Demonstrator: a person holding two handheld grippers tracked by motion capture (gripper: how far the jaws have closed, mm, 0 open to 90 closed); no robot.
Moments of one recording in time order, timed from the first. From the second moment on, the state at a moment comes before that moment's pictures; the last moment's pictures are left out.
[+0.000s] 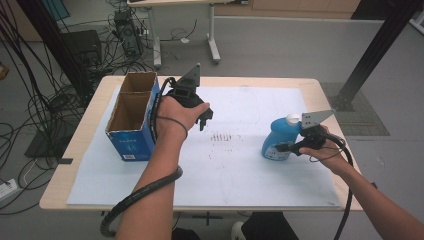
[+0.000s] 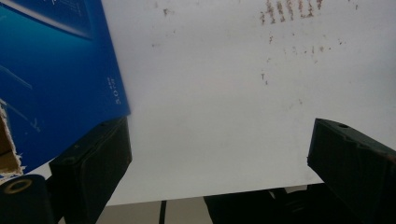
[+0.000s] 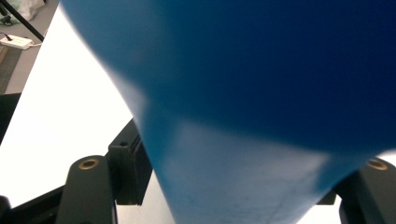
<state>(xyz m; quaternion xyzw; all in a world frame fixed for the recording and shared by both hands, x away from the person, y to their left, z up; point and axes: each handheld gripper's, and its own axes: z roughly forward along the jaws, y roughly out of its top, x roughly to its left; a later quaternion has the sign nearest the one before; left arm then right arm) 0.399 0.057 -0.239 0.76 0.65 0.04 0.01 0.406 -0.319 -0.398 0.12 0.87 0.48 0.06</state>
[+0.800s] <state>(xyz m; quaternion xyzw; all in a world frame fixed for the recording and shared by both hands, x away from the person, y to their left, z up) 0.400 0.058 -0.237 0.76 0.65 0.04 0.01 0.407 -0.318 -0.399 0.11 0.87 0.48 0.06</state>
